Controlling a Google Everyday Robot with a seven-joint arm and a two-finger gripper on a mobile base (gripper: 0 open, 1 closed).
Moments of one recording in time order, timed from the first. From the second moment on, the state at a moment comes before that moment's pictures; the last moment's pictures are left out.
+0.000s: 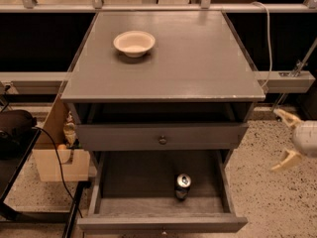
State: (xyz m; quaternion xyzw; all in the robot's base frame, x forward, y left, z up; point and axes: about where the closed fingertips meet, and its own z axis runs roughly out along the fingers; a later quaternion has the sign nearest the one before) arm 0.526 -0.339 0.695 -0.57 0.71 0.06 0.41
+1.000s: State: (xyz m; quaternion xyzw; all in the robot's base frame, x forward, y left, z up) arm 0.578 -0.380 0.753 -0.59 0.69 -0.03 0.42
